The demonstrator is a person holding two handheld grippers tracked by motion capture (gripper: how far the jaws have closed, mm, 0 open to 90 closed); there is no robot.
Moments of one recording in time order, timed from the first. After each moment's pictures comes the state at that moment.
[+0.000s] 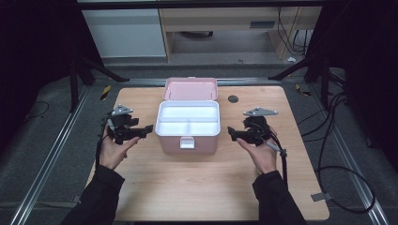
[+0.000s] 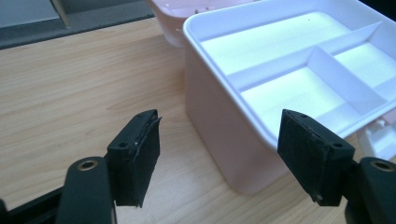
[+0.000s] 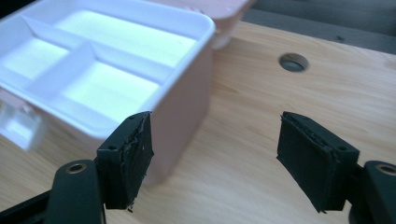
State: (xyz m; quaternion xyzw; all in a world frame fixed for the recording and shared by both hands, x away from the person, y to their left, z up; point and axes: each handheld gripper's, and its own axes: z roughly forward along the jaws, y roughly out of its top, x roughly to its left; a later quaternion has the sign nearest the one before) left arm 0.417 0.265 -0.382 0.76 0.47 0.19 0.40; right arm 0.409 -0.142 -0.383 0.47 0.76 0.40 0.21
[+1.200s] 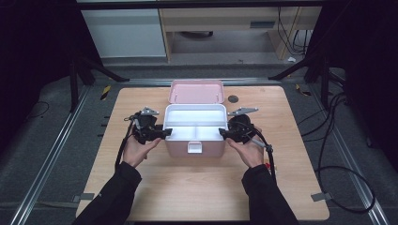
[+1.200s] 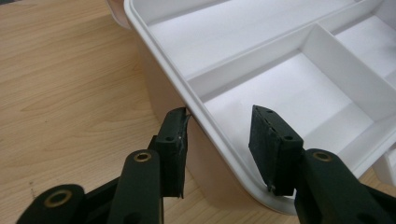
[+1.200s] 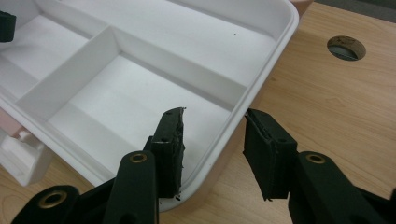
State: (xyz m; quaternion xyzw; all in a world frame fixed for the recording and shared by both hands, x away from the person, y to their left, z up) left arm 0.430 0.209 -0.403 0.80 0.46 0.13 0.37; right arm 0.430 -0.111 -0.404 0.44 0.80 0.37 0.17
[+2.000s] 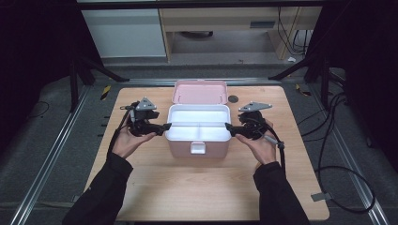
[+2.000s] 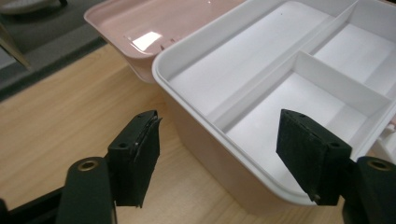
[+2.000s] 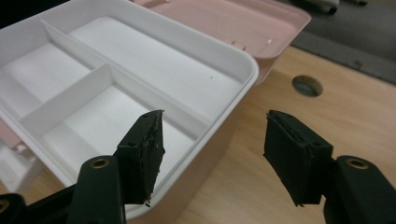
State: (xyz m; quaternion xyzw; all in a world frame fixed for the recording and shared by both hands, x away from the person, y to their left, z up) left arm 0.437 0.219 -0.371 0.84 0.35 0.18 0.38; right arm 0.430 -0.140 -0.383 0.41 0.79 0.40 0.21
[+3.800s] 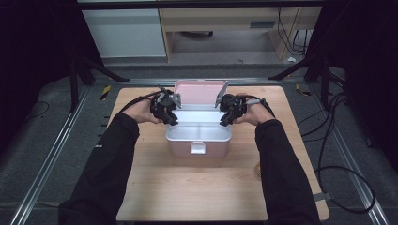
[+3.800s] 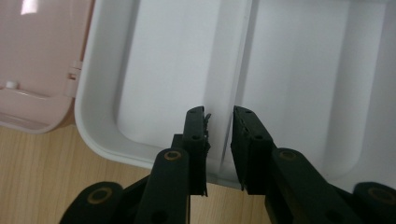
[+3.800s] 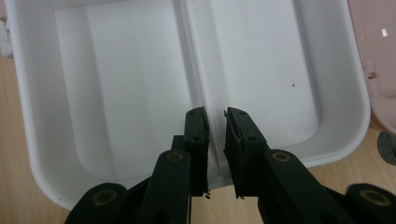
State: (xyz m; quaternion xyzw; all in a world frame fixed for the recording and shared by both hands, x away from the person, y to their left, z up) left arm 0.517 0.166 -0.365 0.98 0.06 0.07 0.17; right arm 0.518 -0.094 -0.370 0.09 0.98 0.18 0.05
